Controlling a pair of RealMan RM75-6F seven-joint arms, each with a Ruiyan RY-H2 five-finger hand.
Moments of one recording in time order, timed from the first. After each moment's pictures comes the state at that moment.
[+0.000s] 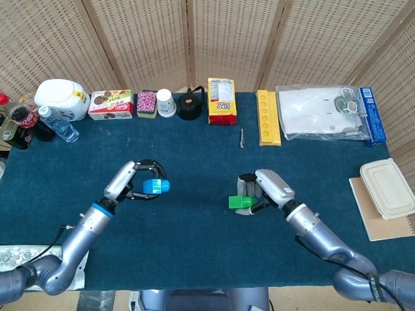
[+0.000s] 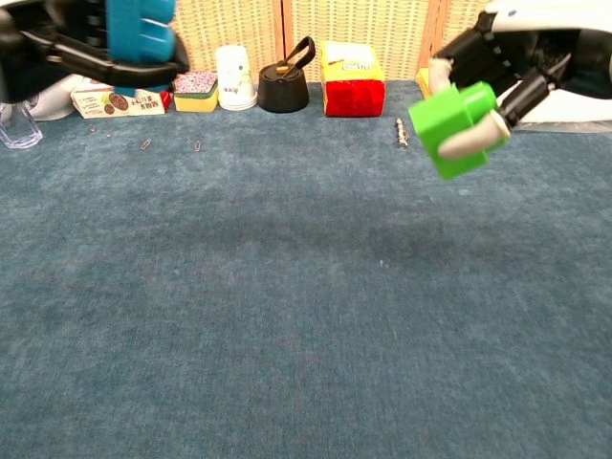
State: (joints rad) left arm -0.60 -1.34 -0.22 -1.75 1.36 1.08 -0.52; right arm 0.68 -1.19 0.21 -1.77 -1.37 0.86 0.38
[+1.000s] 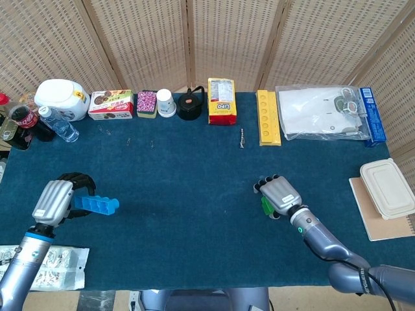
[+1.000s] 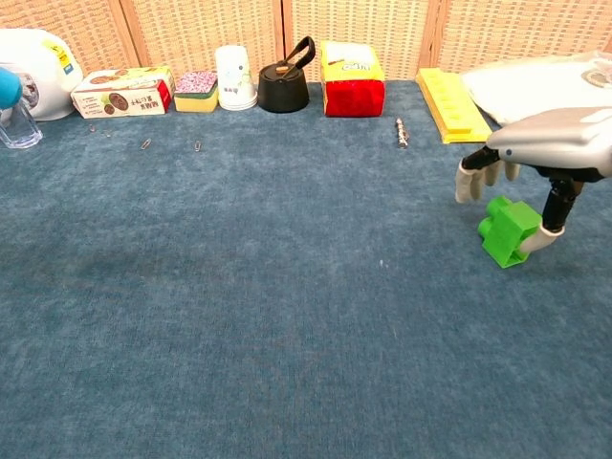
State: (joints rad) left arm -0.36 -1.13 -0.07 -1.84 1.39 1.32 -0.02; right arm 0.75 -1.25 0.07 -1.68 -1.10 0.81 -0.48
